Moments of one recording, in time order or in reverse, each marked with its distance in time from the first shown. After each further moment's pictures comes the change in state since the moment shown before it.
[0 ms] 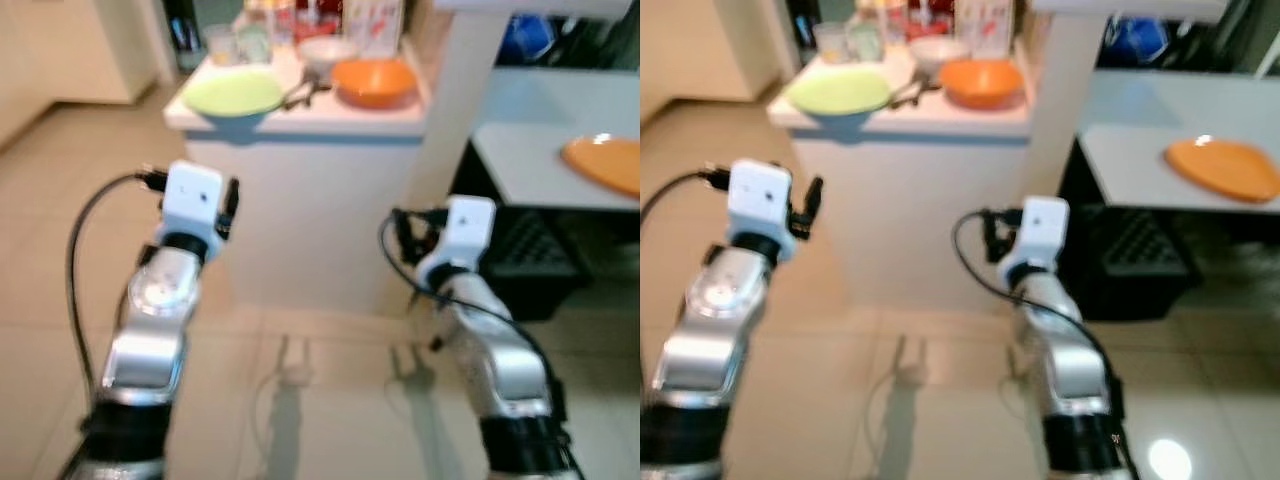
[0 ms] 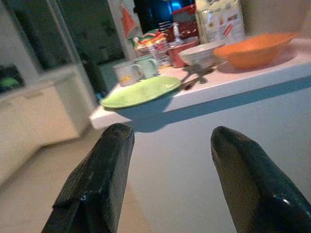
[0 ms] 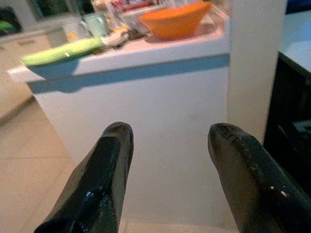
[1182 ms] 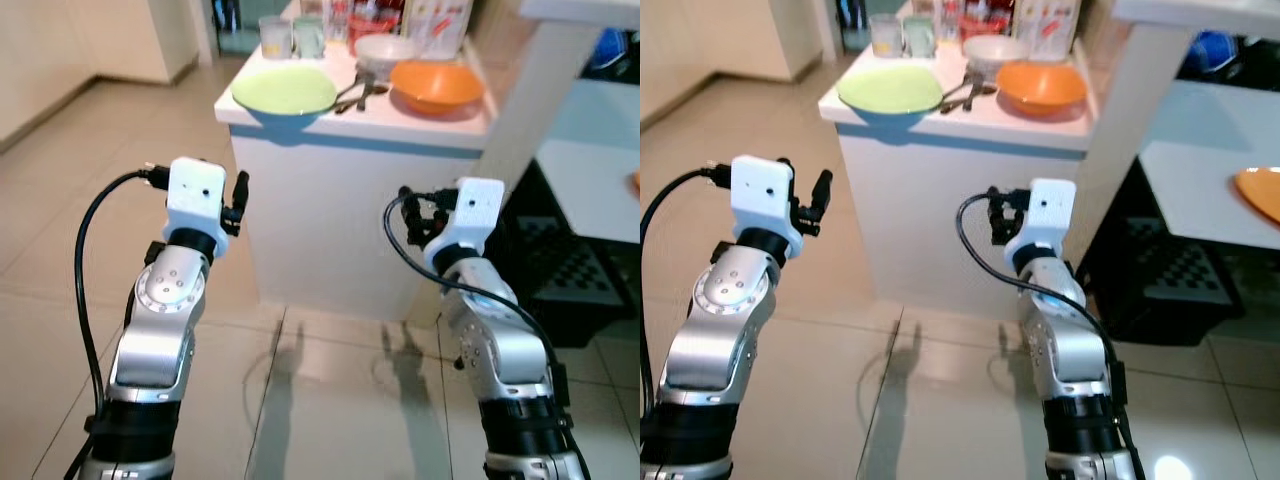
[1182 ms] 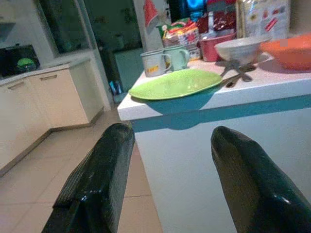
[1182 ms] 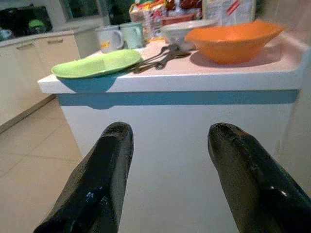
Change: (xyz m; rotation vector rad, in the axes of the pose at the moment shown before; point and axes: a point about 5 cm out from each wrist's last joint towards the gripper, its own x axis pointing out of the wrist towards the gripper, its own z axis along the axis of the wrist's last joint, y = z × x) left arm 0.000 0.006 0.004 -0.009 -0.025 0.016; right arm 0.011 0.009 0.021 -0.031 -0.091 0.047
